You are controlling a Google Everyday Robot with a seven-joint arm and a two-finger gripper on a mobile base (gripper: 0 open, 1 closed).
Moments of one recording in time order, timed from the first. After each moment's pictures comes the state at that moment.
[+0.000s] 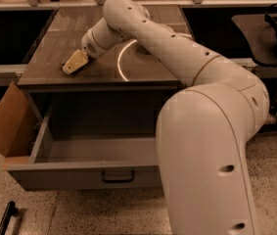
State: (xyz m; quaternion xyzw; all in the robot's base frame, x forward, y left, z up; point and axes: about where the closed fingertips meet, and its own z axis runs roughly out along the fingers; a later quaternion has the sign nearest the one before) arm 0.772 0.191 0.822 -0.52 0.75 0.23 0.35
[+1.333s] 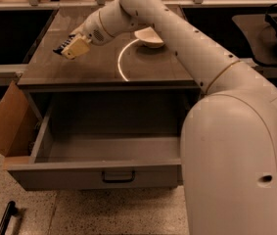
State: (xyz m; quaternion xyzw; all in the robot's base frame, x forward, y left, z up) arm 0.734 0.188 0.898 -0.59 0.64 0.28 0.41
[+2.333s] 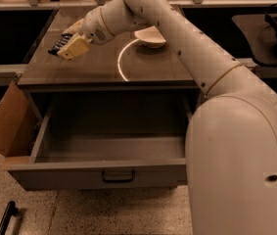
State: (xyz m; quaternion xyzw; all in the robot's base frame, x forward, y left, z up) arm 0.704 0.193 0.914 -0.63 0.58 0.33 0.41
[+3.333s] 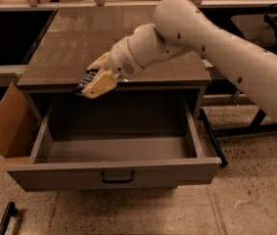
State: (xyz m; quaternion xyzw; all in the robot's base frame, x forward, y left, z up) arm 0.586 0.113 0.875 -0.62 0.62 0.31 0.35
